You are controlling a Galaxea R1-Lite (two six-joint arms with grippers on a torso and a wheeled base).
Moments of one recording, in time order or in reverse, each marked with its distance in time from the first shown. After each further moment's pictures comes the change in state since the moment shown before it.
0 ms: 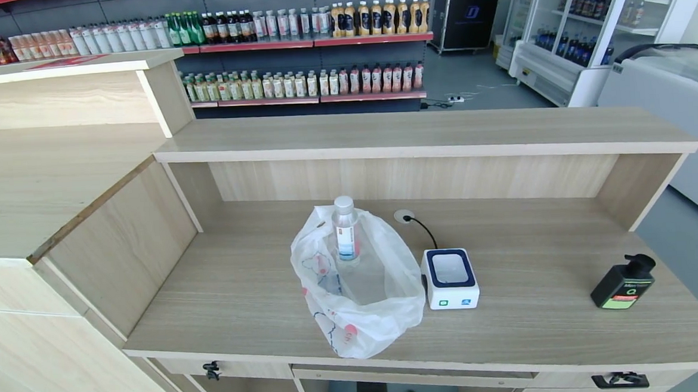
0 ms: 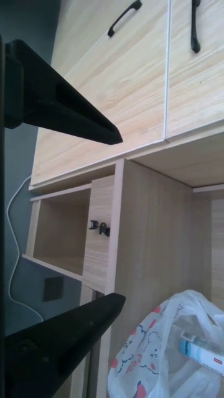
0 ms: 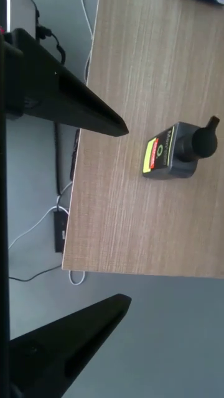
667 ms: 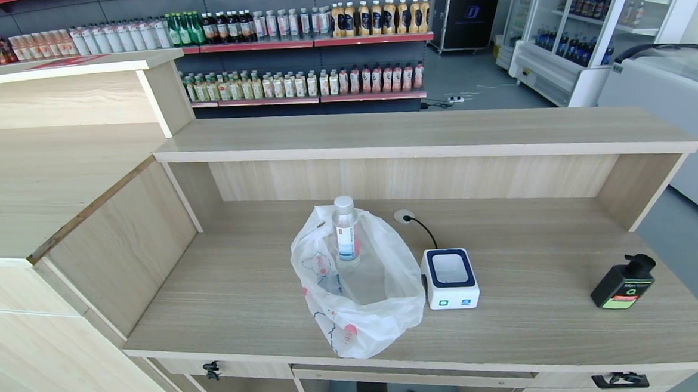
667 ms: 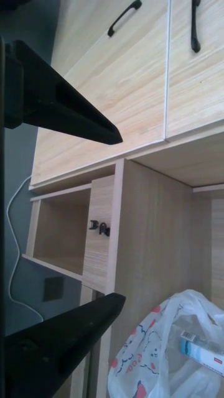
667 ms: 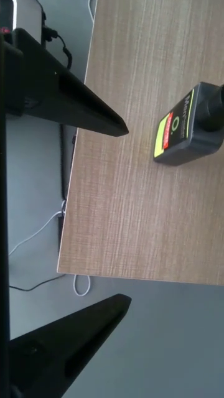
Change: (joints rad) left arm 0.000 0.000 0.000 0.000 0.000 0.000; right arm 0.000 0.204 -0.079 -0.048 0.003 -0.003
